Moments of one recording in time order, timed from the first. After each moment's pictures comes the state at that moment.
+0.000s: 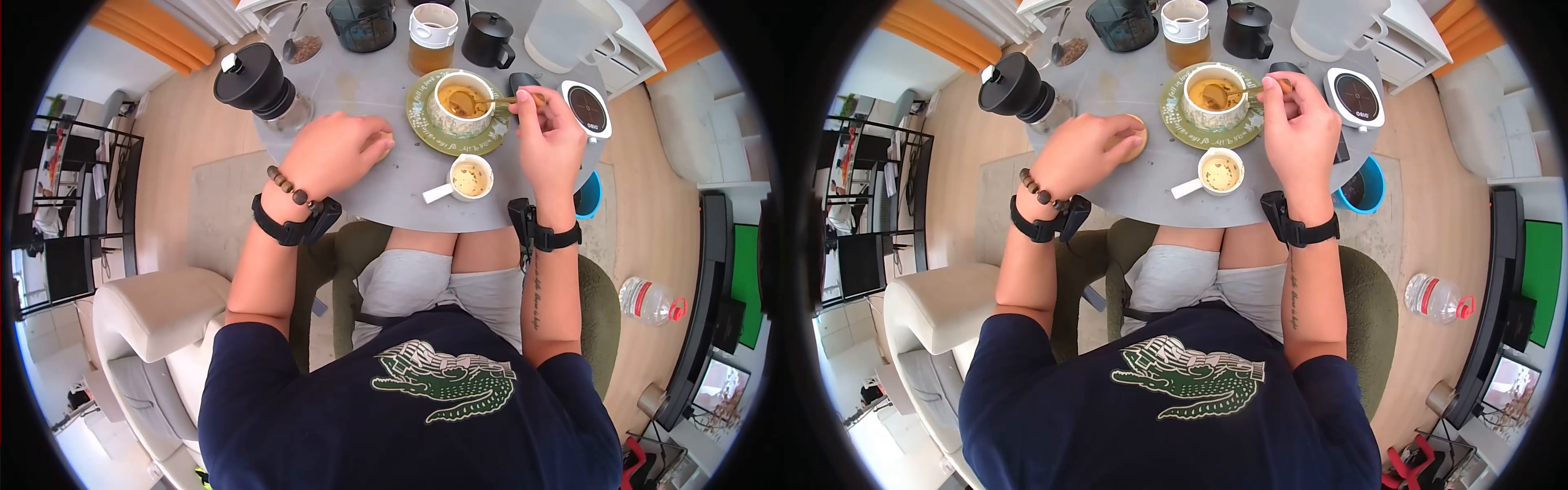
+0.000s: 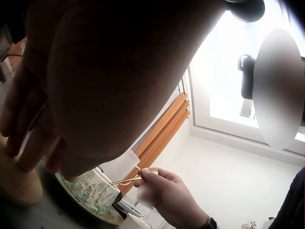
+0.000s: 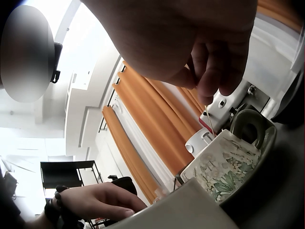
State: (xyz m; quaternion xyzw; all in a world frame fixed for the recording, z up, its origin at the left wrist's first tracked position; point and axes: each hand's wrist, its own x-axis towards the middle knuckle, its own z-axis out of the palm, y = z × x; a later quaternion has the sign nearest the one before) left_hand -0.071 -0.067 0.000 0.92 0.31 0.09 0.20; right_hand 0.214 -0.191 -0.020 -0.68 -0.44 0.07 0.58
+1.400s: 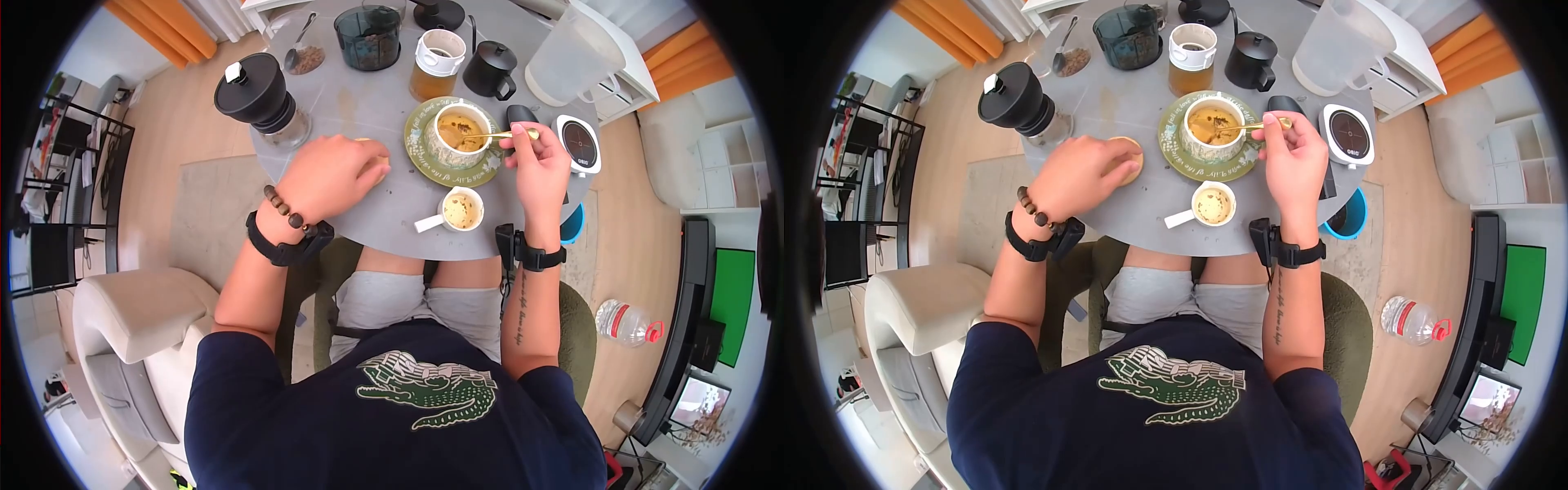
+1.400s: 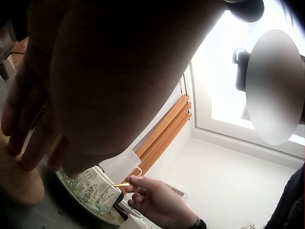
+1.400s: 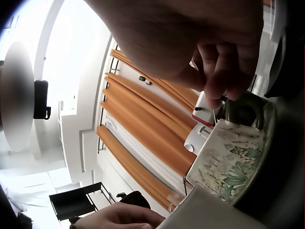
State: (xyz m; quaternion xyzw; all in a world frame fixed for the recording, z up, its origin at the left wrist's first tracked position) left_hand -0.072 -0.064 0.003 0.92 0.32 0.09 0.20; right_hand 0.231 -0.178 -0.029 -0.66 -0.37 0.25 0.61
